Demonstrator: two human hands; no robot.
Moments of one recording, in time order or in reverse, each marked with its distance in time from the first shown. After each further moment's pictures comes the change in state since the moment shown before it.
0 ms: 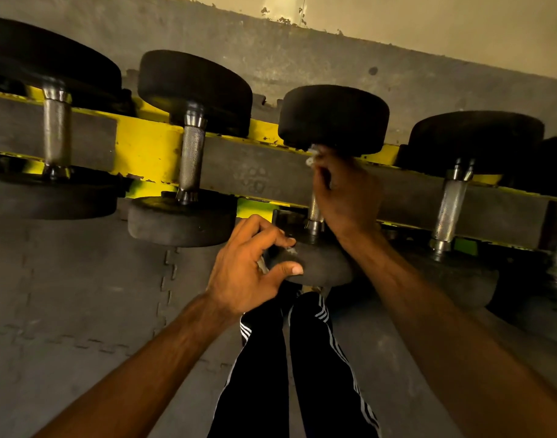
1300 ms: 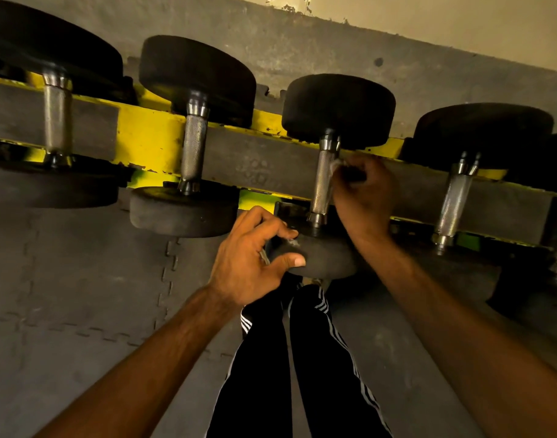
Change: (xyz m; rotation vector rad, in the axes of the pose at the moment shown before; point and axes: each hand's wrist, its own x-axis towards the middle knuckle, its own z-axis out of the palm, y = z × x) left_hand 0.000 0.002 0.000 -0.025 -0.010 -0.048; right_hand -0.015 0.014 -0.005 0.406 -0.070 0.448
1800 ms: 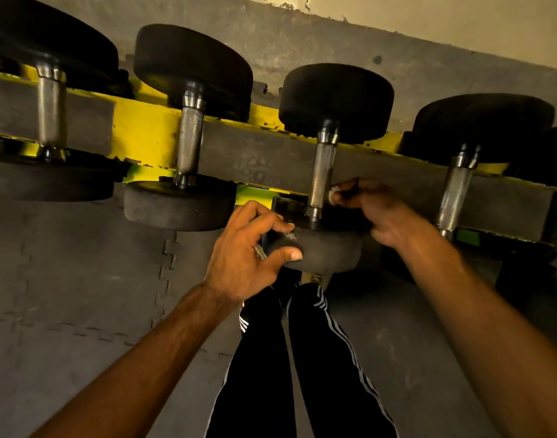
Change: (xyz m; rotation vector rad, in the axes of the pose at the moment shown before) left_hand -0.004 -0.004 0.004 0.000 0.025 0.007; right_hand 0.022 0.032 -0.024 0.422 -0.576 0.629
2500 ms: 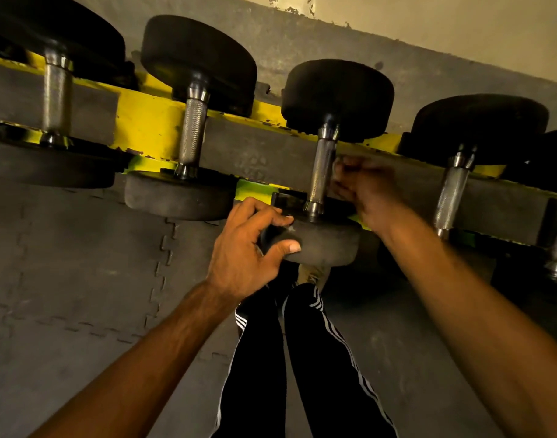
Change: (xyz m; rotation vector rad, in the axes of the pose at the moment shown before) left_hand -0.009 0.004 0.009 -0.003 0.101 -0.002; right_hand -0.001 -0.009 0.019 0.168 0.137 -0.168
